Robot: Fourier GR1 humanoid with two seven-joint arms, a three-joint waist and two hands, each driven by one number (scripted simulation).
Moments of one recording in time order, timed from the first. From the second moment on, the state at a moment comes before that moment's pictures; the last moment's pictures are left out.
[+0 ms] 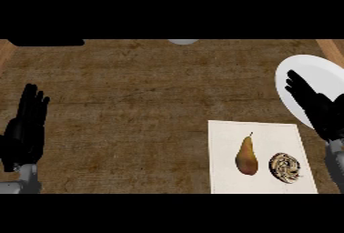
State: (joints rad) left arm -0.05 0.35 0.01 -1.57 0.26 0.35 0.01; right arm -0.24 -0.48 0.02 -1.38 -0.18 0.10 0.13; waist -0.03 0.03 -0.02
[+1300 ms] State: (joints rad) left arm -0.03 0.30 -0.19 -1.46 0.14 0.31 0.18; right arm 0.15 -0.62 -0.04 -1.42 0.04 0.34 -0.74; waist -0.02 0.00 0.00
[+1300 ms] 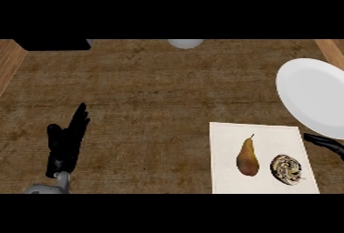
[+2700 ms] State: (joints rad) left arm -0.04 0.23 -0.14 -1.47 0.05 0.26 0.22; right arm 0.06 -0.71 0.08 -1.57 0.58 0.51 -0.38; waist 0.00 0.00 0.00
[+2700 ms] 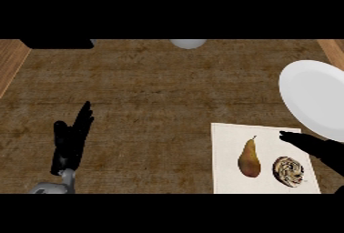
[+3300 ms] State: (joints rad) left arm -0.05 0.19 -0.10 -1.47 0.00 0.23 0.24; right arm 0.02 -0.59 0.08 -1.47 0.73 0.51 -0.43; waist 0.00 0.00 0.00
